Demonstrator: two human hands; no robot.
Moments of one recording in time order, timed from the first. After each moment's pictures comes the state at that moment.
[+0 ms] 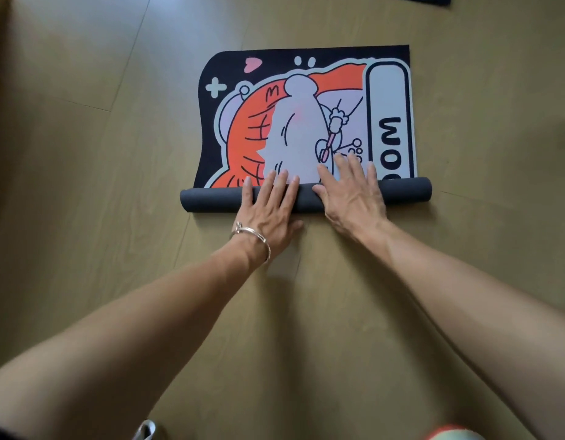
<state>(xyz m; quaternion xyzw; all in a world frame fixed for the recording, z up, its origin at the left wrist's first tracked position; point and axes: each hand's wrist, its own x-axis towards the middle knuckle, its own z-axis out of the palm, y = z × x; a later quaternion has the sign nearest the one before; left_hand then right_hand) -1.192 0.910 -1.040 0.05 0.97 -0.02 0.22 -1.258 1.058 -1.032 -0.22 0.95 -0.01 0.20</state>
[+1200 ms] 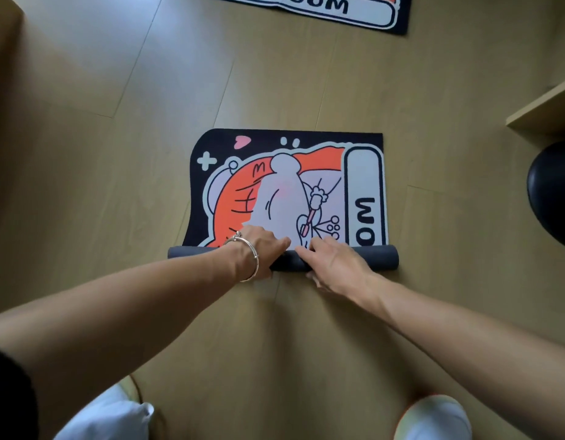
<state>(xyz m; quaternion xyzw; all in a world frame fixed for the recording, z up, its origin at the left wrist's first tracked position) -1.154 0.921 -0.996 0.24 0.90 -0.10 0.35 -1.156 1.084 -0.997 -0.36 0.87 0.02 0.33</state>
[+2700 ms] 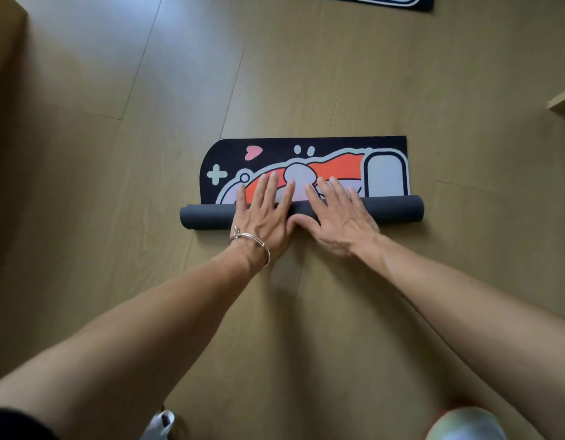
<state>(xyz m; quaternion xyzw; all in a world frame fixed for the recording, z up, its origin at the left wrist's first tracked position) -1.171 0.903 -1.019 0.02 0.97 -0.01 0.22 -1.211 1.056 -1.024 -0.25 0.92 -0.02 0.31</state>
